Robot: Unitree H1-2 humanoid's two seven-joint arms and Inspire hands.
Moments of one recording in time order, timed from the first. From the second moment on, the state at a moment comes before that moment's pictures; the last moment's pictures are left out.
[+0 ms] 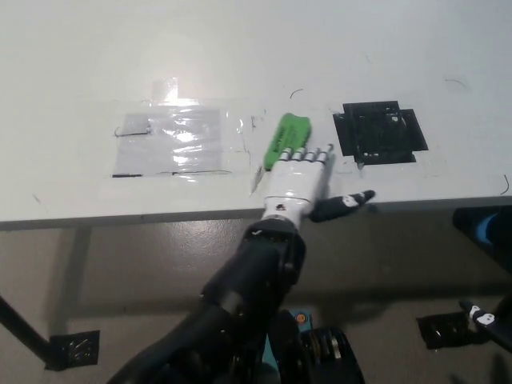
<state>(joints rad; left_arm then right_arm) -0.87 -0.15 -0.56 0.99 0.92 0.21 0.21 0.01 -0.02 -0.25 -0.17 0.02 0.44 -0.17</state>
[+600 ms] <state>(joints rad) -0.94 -0.26 -0.61 1.13 0.92 0.16 0.21 -0.03 0.01 -0.29 -0.17 -0.02 0.42 -0.26</state>
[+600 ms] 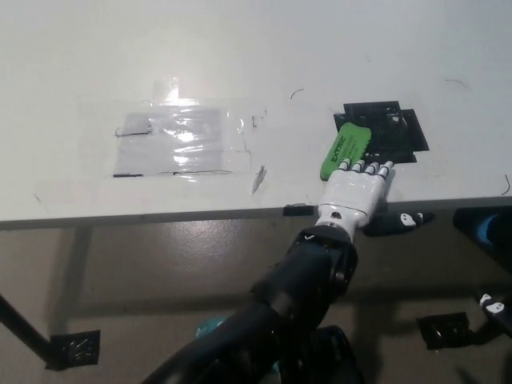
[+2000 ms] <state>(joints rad) -0.83 -0.01 -0.34 0.99 0.78 0.00 0.22 -0.01 0.01 -0.32 -0.17 -0.04 0.40 -0.29</state>
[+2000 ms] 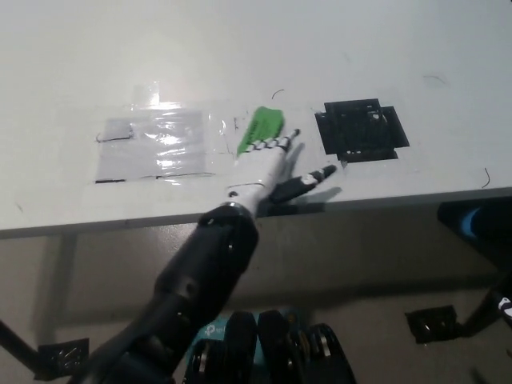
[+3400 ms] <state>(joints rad) -0.58 0.32 -0.19 0.72 0.69 -0.05 0.22 0.03 0.00 -0.34 -0.17 -0.04 0.40 -0.29</state>
